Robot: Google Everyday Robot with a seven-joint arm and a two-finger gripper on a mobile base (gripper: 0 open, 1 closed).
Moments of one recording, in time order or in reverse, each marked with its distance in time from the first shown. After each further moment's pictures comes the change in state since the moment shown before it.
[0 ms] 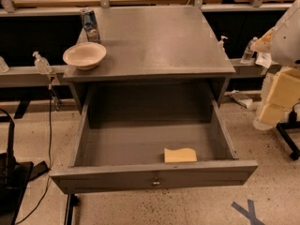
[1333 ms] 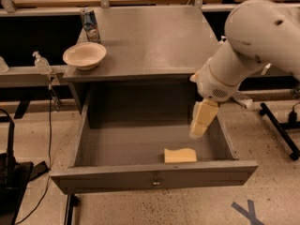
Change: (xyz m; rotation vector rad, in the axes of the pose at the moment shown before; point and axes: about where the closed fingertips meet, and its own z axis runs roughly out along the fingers) arm -0.067 -0.025 0.176 -0.078 -0.126 -0.104
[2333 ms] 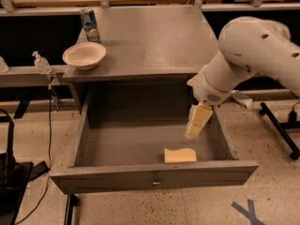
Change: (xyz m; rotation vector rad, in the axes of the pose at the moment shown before) arm 0.003 -0.014 0.036 0.004 -0.028 0.005
